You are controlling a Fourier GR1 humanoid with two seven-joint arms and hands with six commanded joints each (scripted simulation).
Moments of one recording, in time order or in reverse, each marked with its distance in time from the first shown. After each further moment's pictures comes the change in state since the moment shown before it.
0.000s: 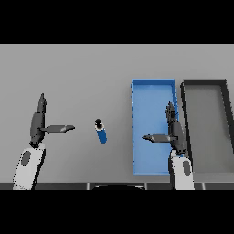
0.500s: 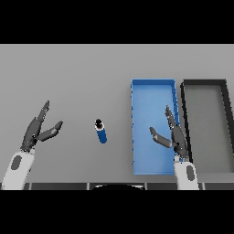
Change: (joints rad) left arm 0.065 0.156 -0.048 0.010 -0.014 -0.255 -0.167; right arm 0.076 -0.104 0.081 -0.089 0.112 0.057 -0.089
